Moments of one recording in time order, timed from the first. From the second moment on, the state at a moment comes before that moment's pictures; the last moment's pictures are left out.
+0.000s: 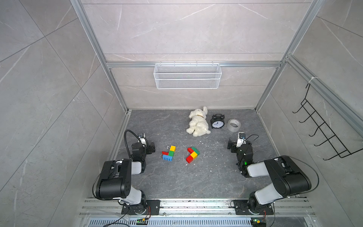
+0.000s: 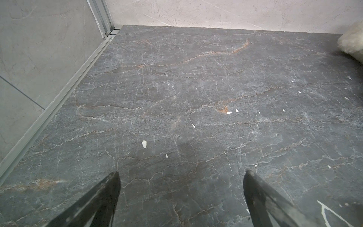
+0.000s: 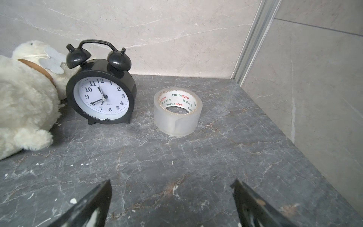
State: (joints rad) left arm 0.04 1.51 0.34 0.73 0.00 0.01; right arm 0.18 1.56 0.24 1.09 0.31 -0.03
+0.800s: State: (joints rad) left arm 0.04 1.51 0.34 0.72 0.00 0.01; right arm 0.17 1.55 0.31 0.94 0.30 -0.02
